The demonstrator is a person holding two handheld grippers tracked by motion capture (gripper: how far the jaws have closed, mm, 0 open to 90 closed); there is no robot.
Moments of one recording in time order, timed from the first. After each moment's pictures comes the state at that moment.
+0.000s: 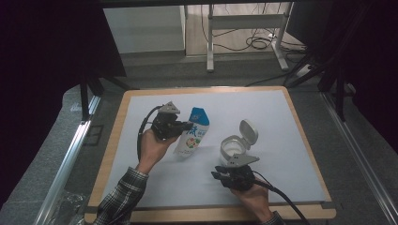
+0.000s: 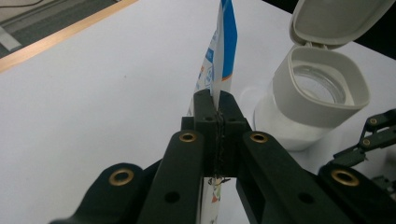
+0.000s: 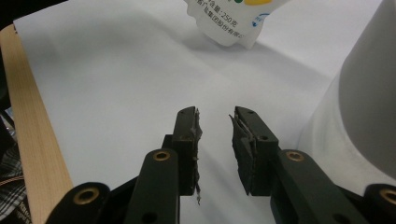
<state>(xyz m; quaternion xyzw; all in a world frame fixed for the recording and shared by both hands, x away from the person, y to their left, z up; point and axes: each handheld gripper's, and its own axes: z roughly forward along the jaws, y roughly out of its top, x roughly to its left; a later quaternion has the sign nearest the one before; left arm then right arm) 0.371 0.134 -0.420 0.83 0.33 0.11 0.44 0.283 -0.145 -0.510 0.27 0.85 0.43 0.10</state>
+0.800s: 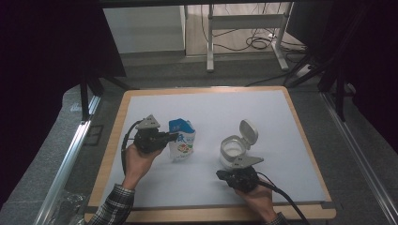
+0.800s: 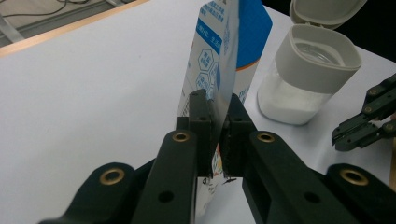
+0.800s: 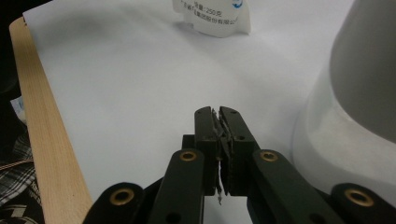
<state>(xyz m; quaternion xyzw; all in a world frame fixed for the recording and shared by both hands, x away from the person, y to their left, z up) 0.335 0.180 -0.448 0.80 0.35 0.12 0.48 0.282 -0.159 -0.513 0.27 0.86 0.43 0.08</state>
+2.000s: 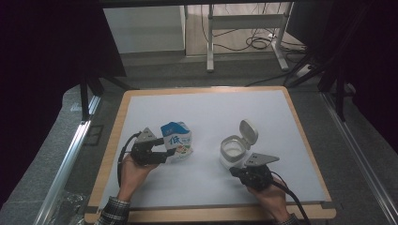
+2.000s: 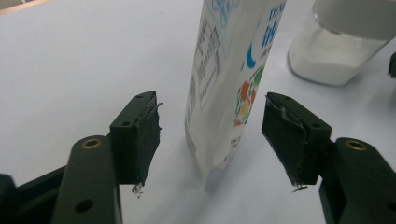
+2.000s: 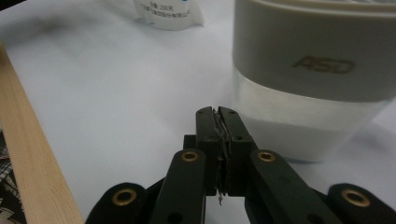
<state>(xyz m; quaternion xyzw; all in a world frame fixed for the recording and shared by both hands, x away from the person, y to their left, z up) 0.317 0.189 -0.489 0.80 0.37 0.15 0.44 0.284 -0.195 -0.505 0.30 0.85 0.42 0.10</state>
